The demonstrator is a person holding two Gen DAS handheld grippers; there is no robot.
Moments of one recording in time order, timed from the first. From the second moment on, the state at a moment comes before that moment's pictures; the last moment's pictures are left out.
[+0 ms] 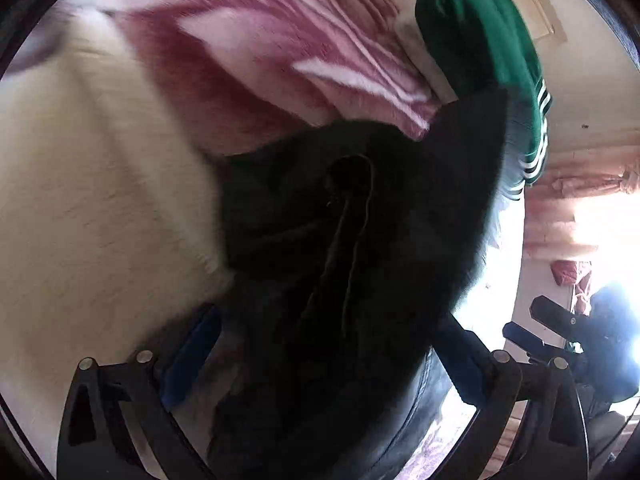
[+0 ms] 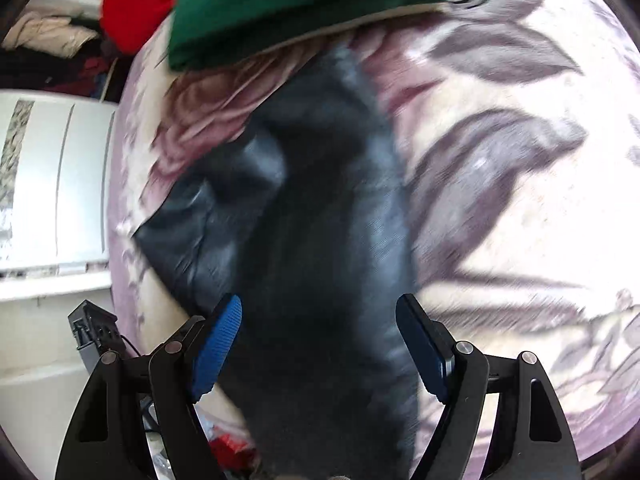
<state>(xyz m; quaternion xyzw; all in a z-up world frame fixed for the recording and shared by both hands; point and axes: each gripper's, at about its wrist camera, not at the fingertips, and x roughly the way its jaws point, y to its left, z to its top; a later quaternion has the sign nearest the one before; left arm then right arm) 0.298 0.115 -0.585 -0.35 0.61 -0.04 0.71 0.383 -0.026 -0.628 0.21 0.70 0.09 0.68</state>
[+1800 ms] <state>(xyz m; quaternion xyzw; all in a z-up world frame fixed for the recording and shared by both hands) 0.296 0.186 -0.557 -0.43 0.58 -0.07 0.69 0.494 -0.064 -0.739 0.29 0.71 0.18 0.62</state>
